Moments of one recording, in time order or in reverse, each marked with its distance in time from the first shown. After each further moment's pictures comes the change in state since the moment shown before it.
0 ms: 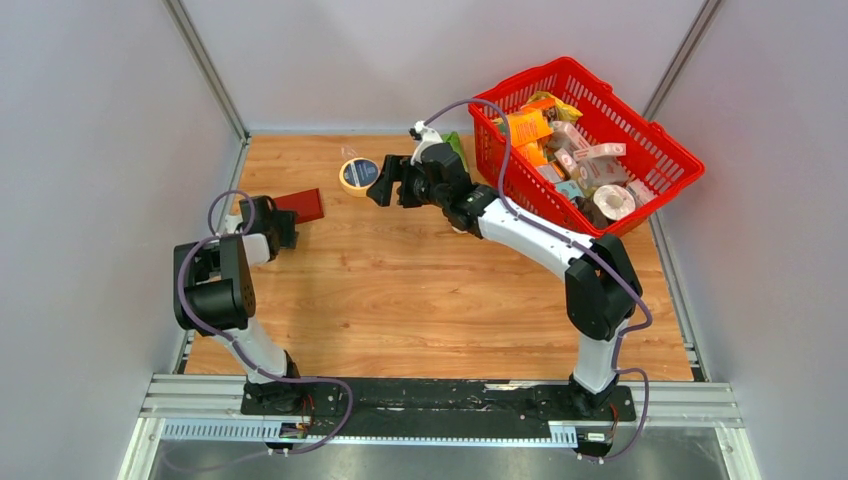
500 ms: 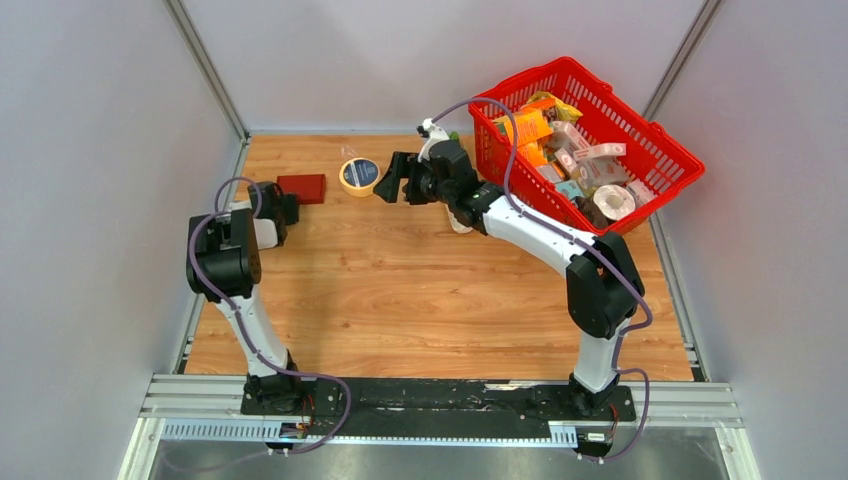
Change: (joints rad) left arm -0.023 0.242 0.137 0.251 -0.074 -0.151; right arm -0.041 0.000 -0.017 0.009 -0.037 0.007
